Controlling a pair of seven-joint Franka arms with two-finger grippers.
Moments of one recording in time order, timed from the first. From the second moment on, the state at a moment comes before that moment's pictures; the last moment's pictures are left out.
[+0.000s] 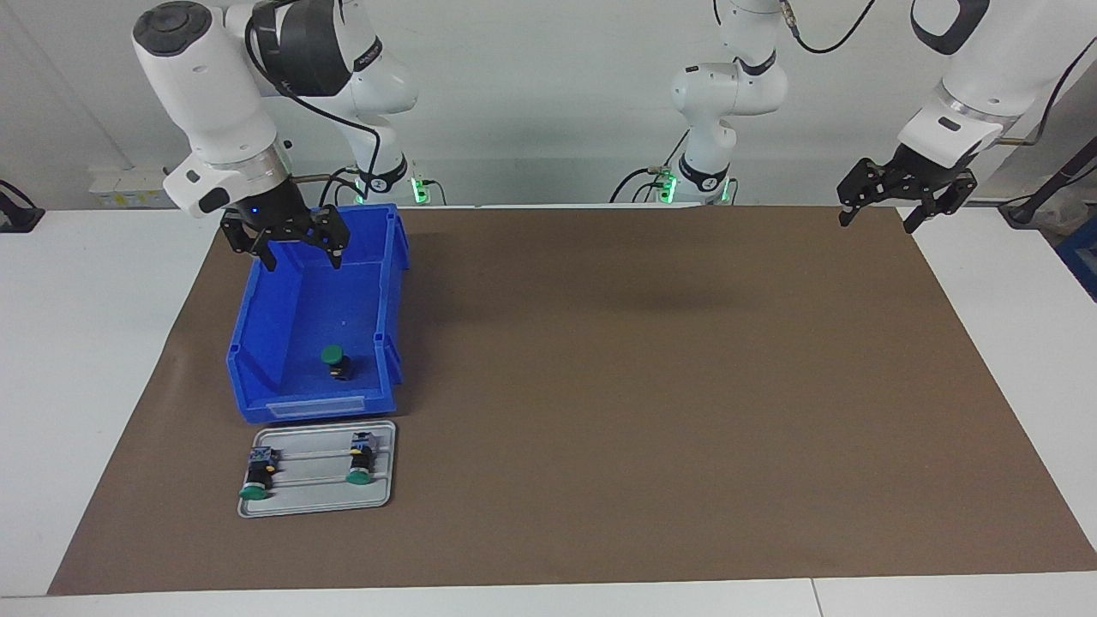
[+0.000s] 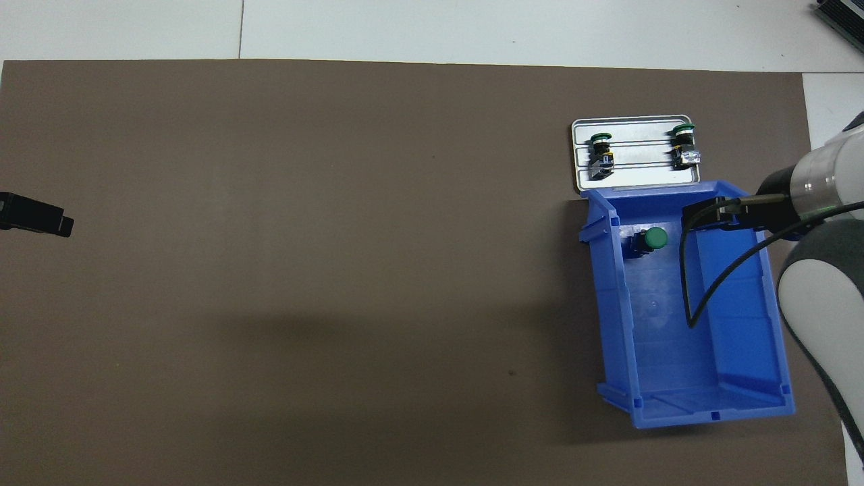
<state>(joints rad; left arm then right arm) -0.07 0.00 0.09 -1.54 -0.02 1.51 0.22 0.00 -0.03 0.05 -1.76 0.01 1.75 0.05</state>
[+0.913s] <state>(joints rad) -0.07 0.00 0.09 -1.54 -0.02 1.51 0.22 0.01 -0.03 0.05 -1.75 0.01 1.76 0.05</state>
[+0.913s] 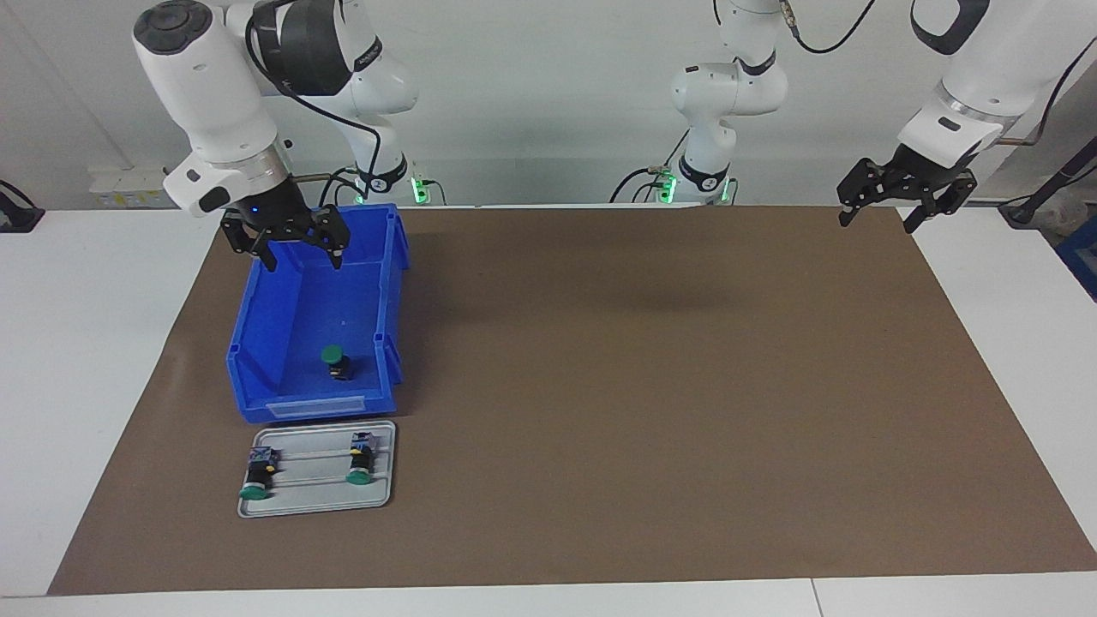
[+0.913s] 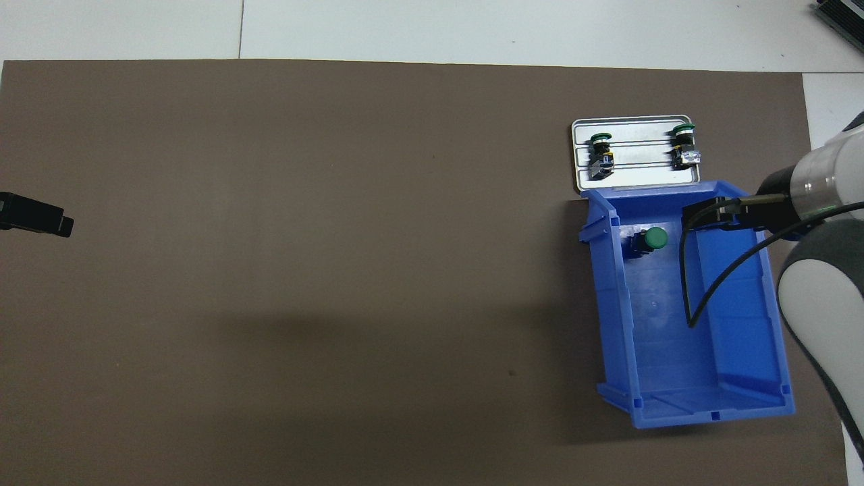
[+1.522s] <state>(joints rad) -0.07 0.00 0.09 -1.54 -0.02 1.51 0.22 -0.02 -0.13 0.05 -1.65 0.00 1.65 0.05</state>
